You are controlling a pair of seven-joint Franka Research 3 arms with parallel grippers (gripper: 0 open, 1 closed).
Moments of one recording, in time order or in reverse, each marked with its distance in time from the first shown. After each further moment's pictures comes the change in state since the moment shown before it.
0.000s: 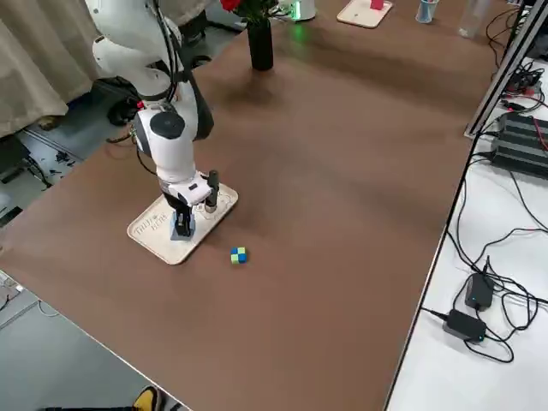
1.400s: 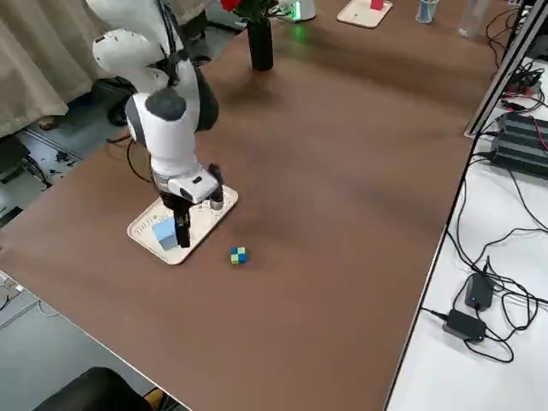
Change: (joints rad) left arm 0.021 0.021 0.027 -0.006 0.042 -0.038 0.135; right arm 0.067 -0.046 0.019 0.427 0.010 -0.451 -0.137
